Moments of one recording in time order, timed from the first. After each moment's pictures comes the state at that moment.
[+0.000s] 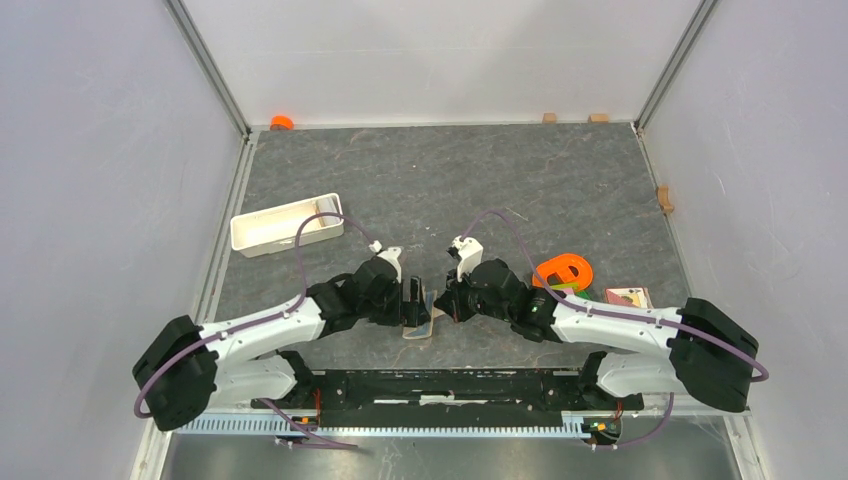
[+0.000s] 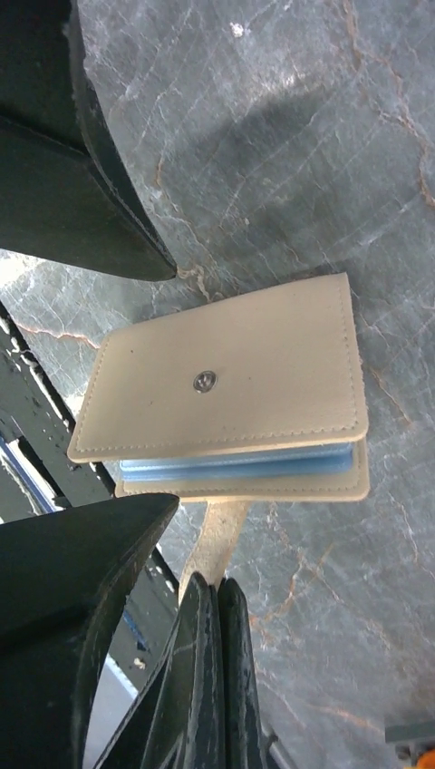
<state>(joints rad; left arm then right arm) -0.87 1.12 0.52 -0.24 0.05 -0.73 1.05 1.24 0.57 0.14 0.05 0.51</state>
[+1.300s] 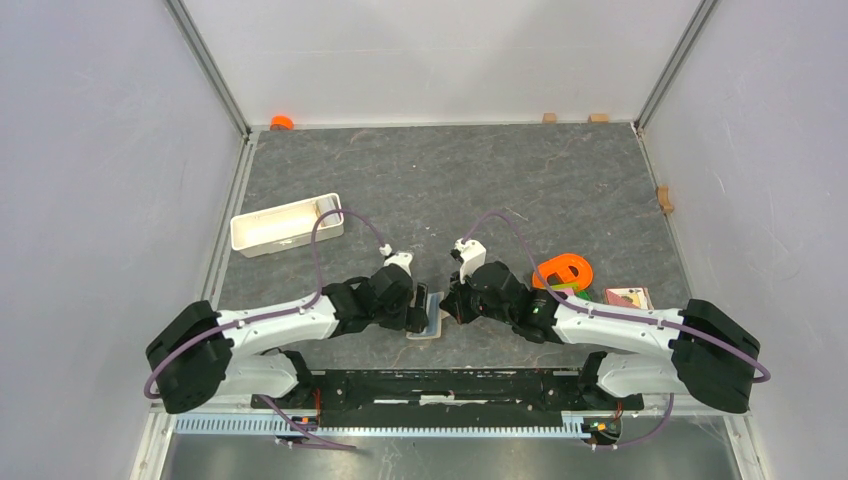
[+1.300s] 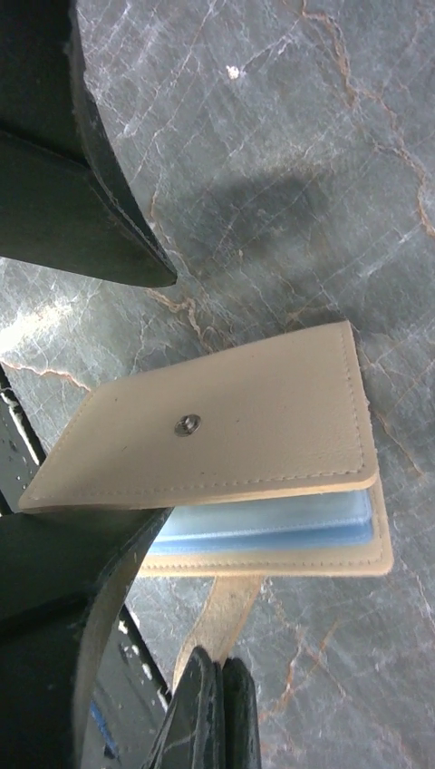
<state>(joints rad) -0.96 1.22 0.56 -0.28 -0.12 -0.69 1.05 1.23 0.56 0.10 0.09 0.51</state>
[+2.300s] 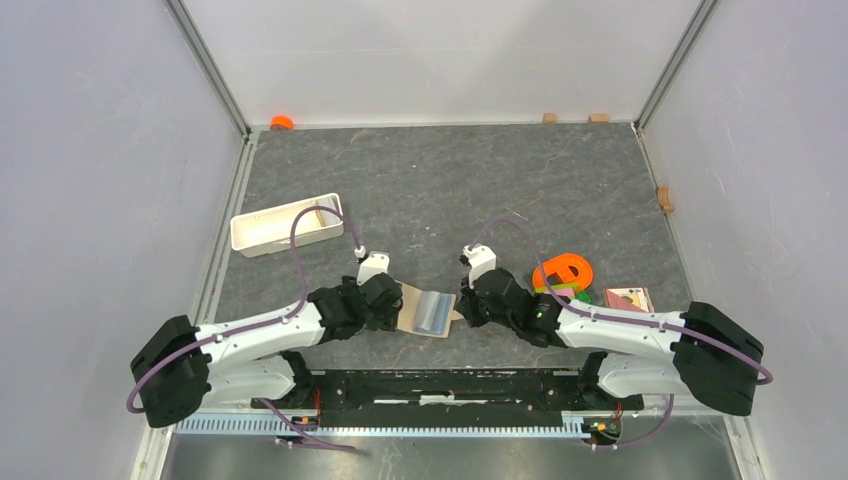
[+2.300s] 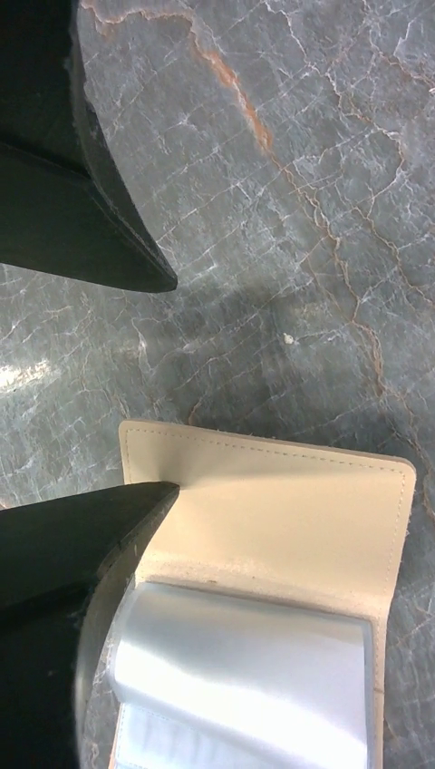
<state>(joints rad) -0.97 1.12 0.54 -0.52 -0.45 -0.70 1.05 1.21 0.51 0.02 0.21 0.50</state>
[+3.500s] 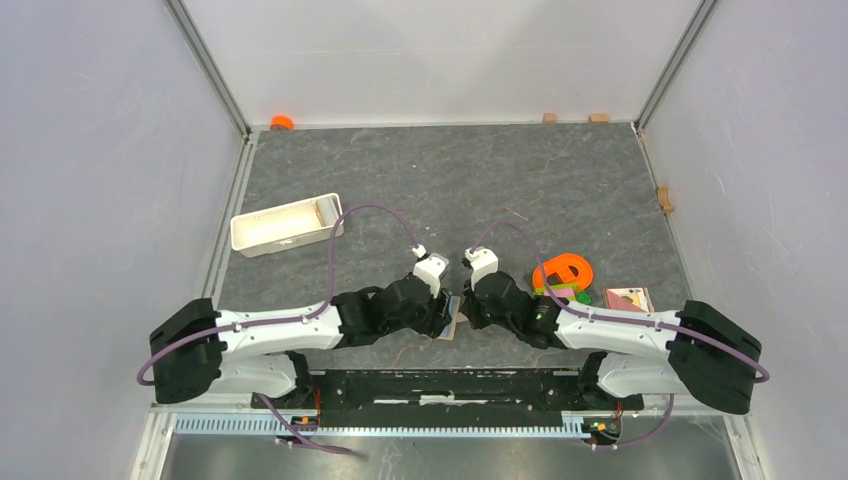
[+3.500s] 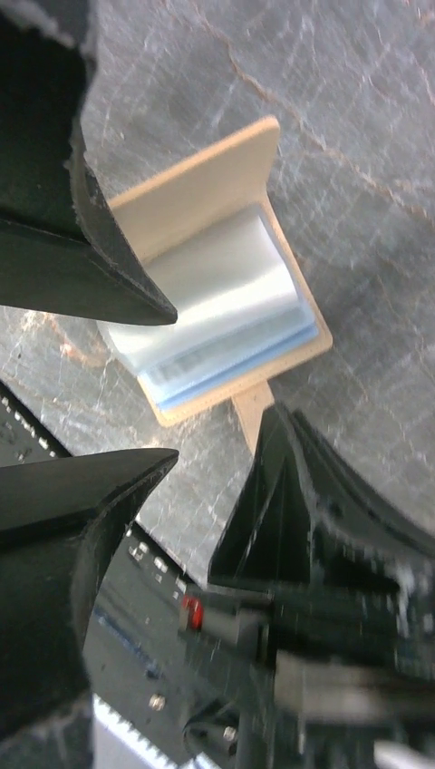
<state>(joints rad) -1.16 1.21 0.63 -0.09 -0.20 -0.51 1.05 1.22 0.48 0.02 0.24 0.50</state>
